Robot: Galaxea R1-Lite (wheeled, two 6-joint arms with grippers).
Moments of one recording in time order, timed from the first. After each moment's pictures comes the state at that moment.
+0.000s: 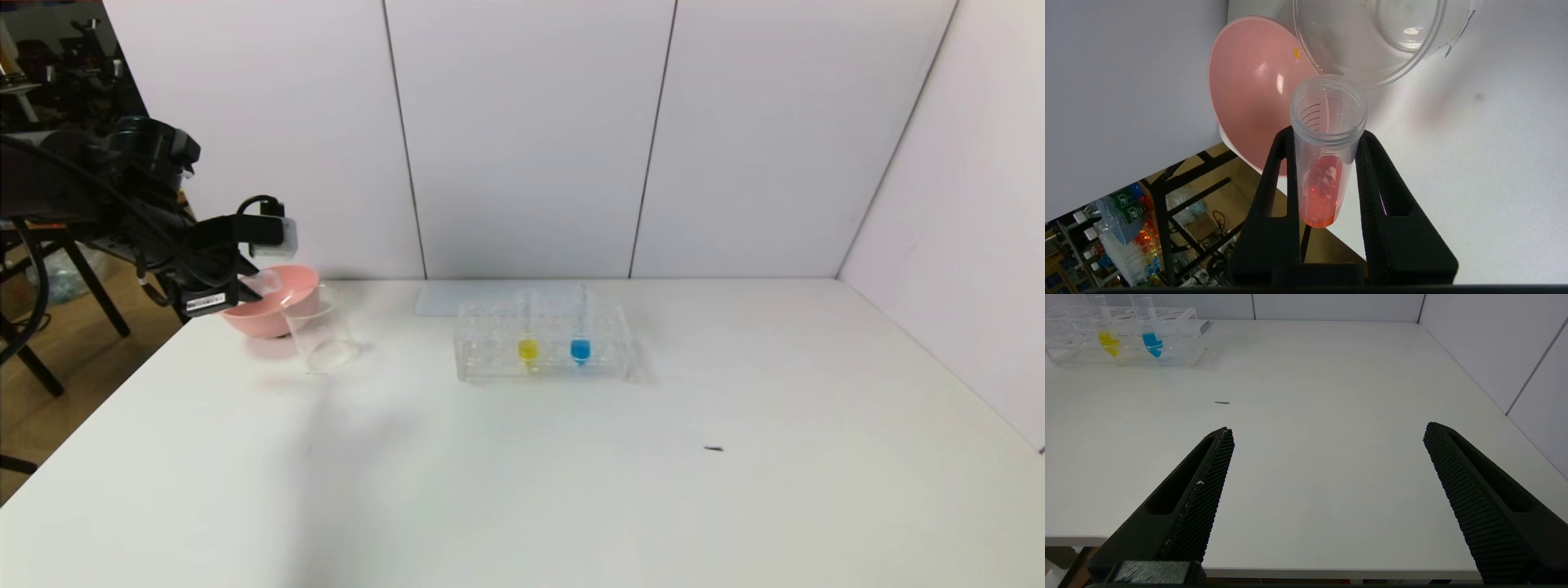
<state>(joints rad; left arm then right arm) 0.10 2.00 -1.75 0.56 -0.12 1.36 0.00 0.00 0.00 0.00 0.00 0.00</state>
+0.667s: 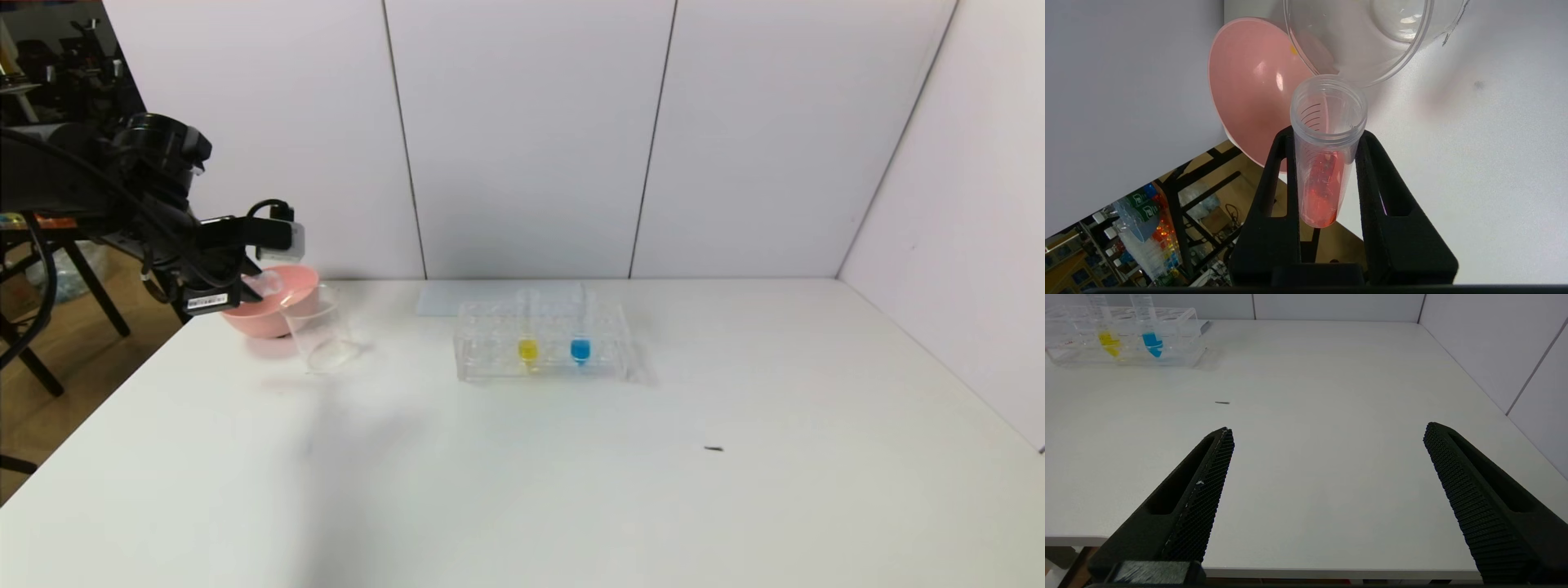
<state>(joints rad) 0.07 2.01 -1.79 0.61 -0.06 1.40 0.00 0.00 0.00 0.00 0.00 0.00</state>
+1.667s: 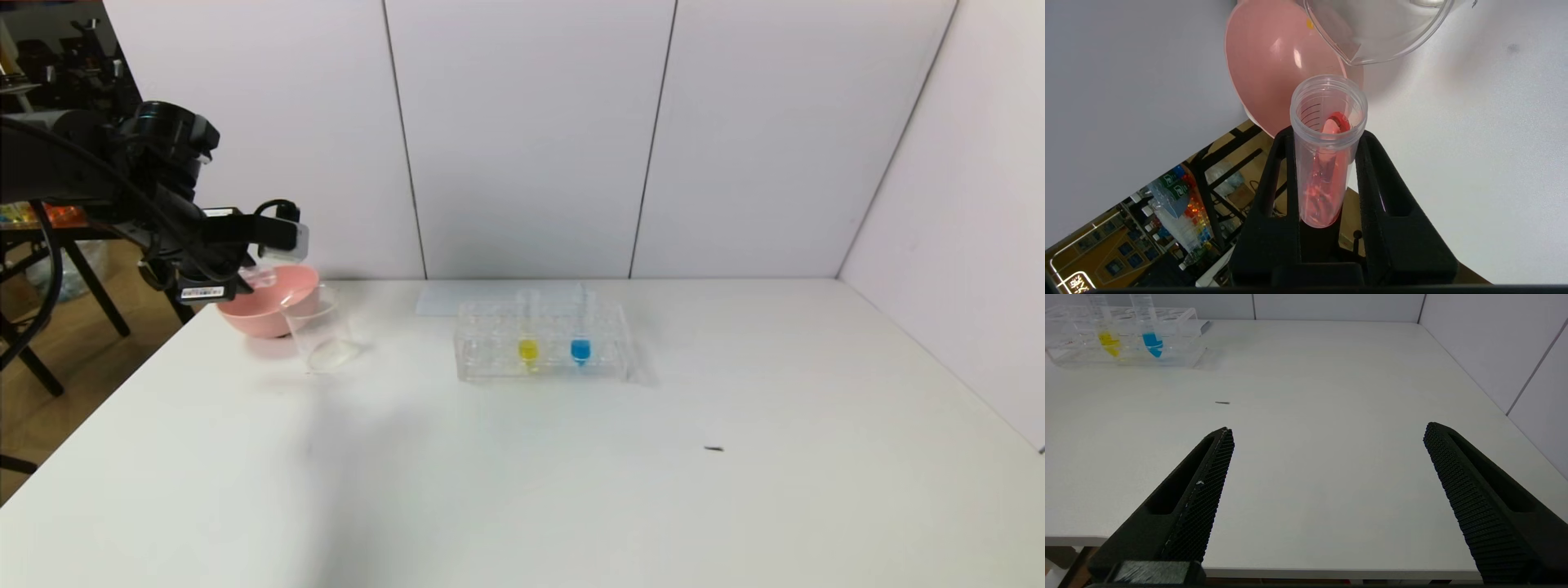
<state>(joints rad) 0.05 2.02 -1.86 0.64 0.05 1.47 0.00 0.00 0.00 0.00 0.00 0.00</state>
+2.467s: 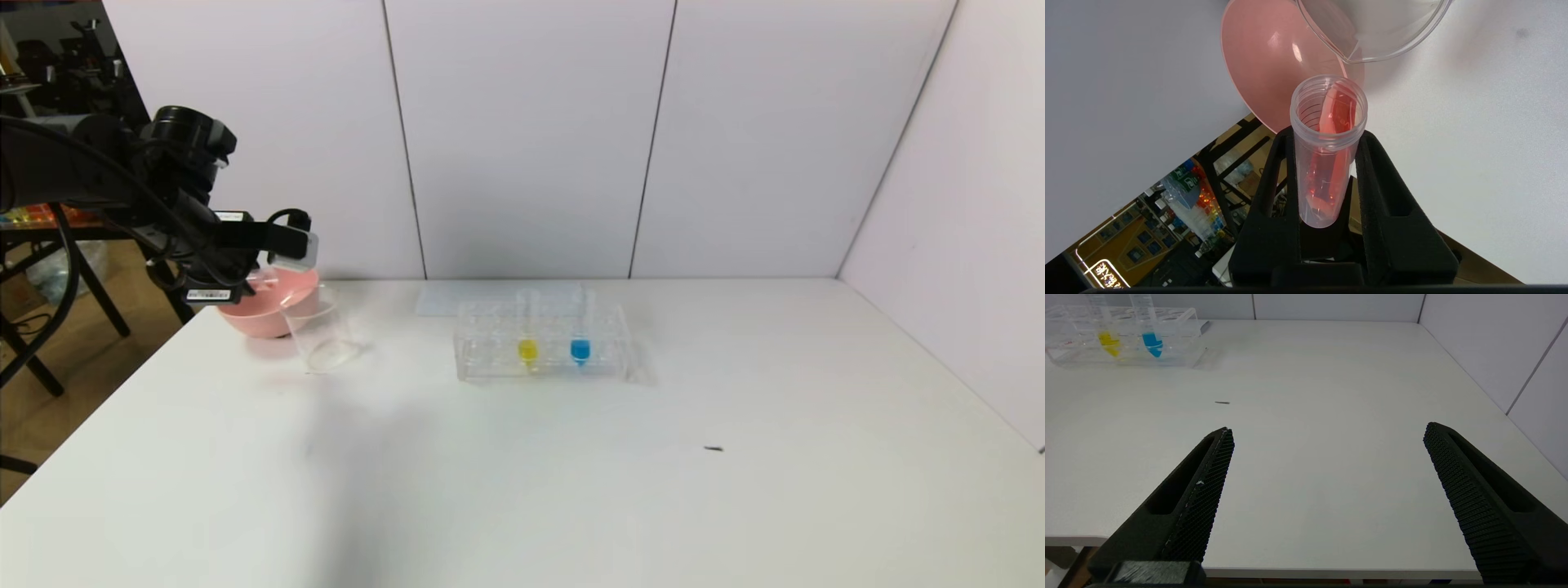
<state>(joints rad) 0.03 2.03 -1.86 0.65 0.13 1.50 0.00 0.00 0.00 0.00 0.00 0.00</state>
